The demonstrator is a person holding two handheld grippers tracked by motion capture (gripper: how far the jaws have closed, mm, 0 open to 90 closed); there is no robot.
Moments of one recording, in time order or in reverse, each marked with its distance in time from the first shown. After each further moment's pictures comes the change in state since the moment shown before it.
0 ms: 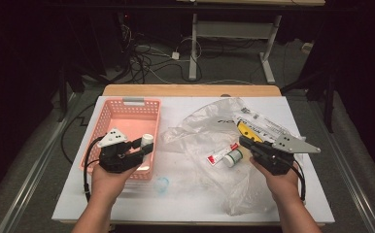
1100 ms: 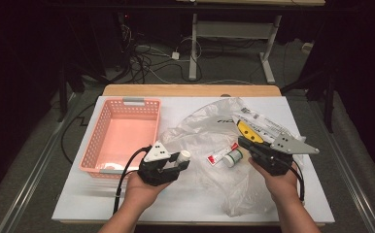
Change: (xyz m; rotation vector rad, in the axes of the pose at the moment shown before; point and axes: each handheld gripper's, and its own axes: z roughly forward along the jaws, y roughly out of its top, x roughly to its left) left arm -0.064 -0.010 0.065 0.094 -0.135 0.156; right arm 0.004 0.001 0.001 0.002 0.000 -0.009
